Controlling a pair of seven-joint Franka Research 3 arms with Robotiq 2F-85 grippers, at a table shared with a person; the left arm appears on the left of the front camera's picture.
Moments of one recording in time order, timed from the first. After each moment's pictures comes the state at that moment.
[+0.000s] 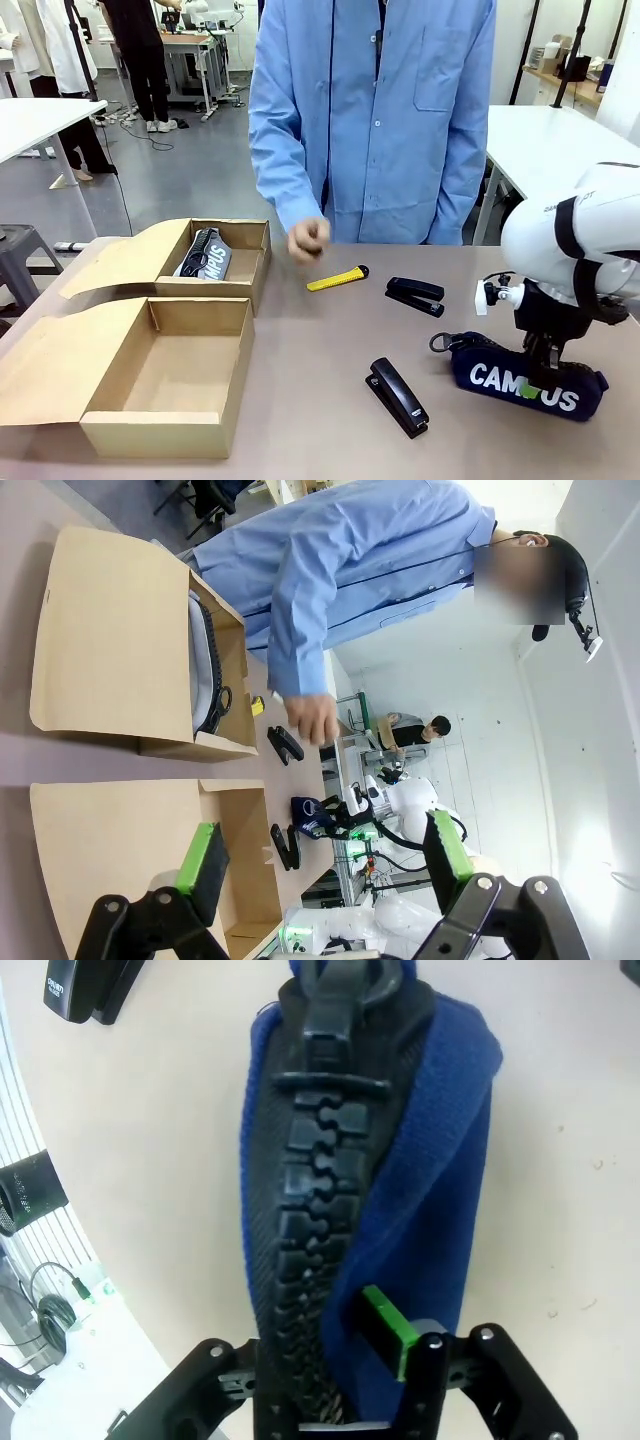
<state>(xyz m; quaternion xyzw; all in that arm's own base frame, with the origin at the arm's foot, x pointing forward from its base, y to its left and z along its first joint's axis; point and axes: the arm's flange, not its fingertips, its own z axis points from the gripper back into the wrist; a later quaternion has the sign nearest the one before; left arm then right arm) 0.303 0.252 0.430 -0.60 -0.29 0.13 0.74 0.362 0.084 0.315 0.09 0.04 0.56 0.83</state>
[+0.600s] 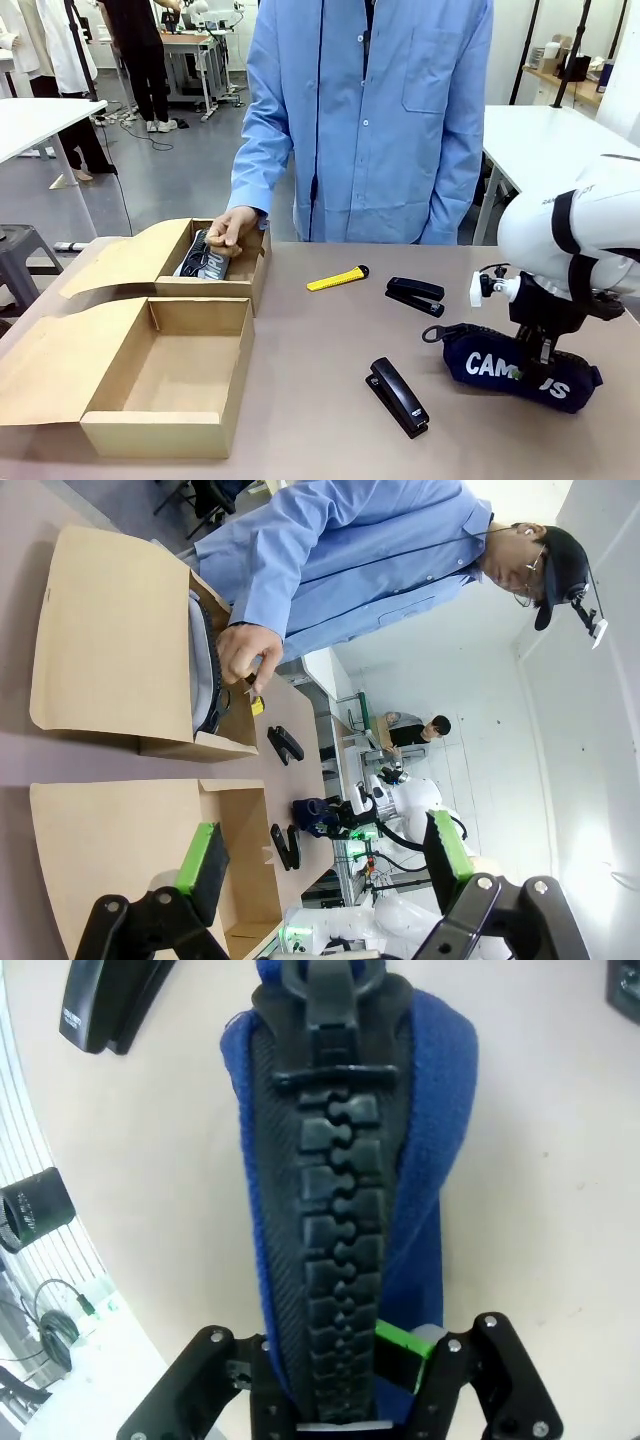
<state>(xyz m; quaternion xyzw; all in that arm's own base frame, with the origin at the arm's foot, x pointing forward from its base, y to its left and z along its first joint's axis) 0.303 0.252 0.430 -0.60 -0.29 0.13 0.74 0.360 0.095 0.328 0.08 0.01 0.55 0.83</state>
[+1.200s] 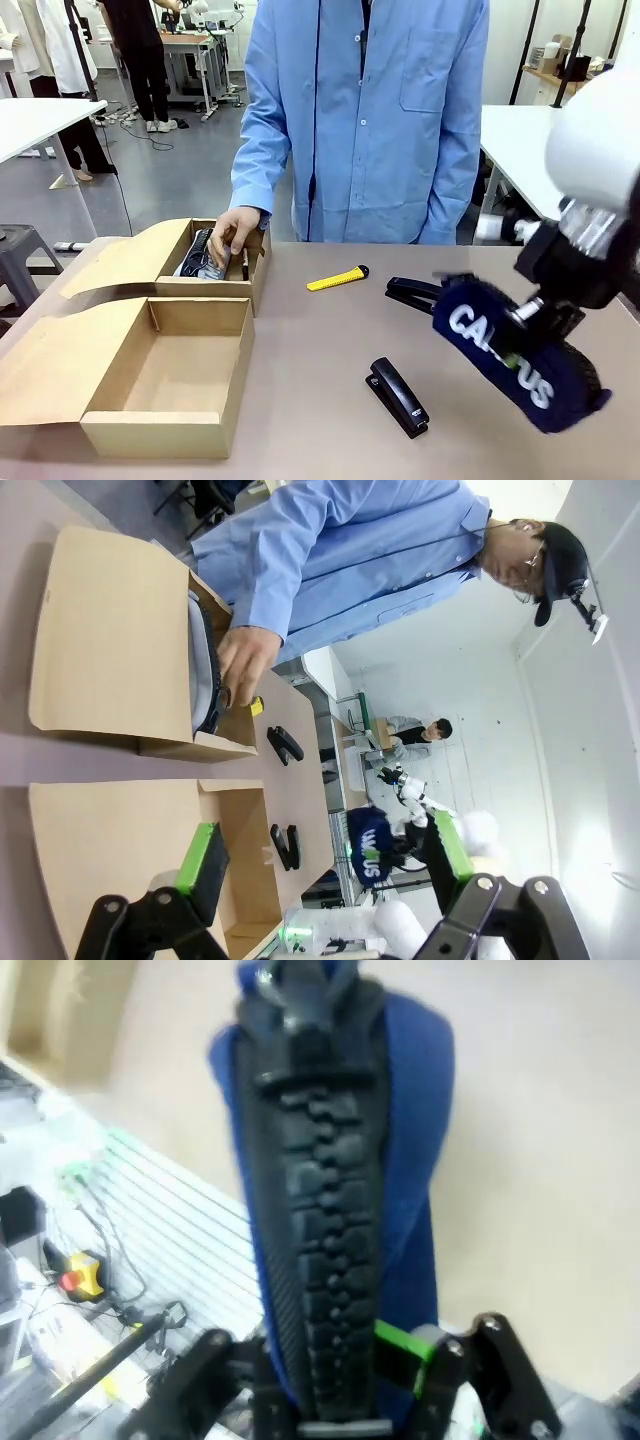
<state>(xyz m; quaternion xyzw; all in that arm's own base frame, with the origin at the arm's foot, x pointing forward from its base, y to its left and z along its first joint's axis) 0.302 0.253 0.431 -0.60 -0.29 0.13 0.74 0.256 0.159 0.469 0.16 -0.03 0.18 0.97</state>
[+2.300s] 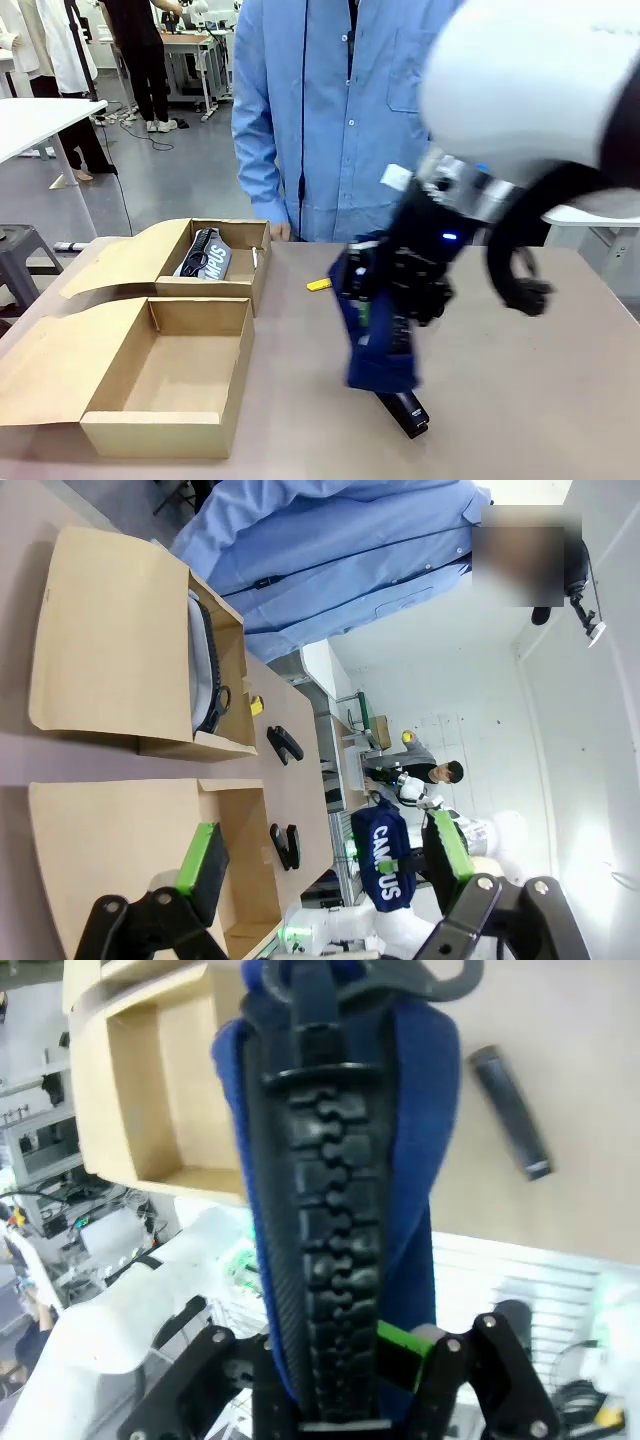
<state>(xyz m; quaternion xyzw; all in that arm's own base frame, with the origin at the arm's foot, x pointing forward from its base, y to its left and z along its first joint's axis) 0.302 0.253 0.430 -0.60 -0.29 0.13 0.74 0.269 0.332 0.506 0.21 0.03 -0.03 0.98</state>
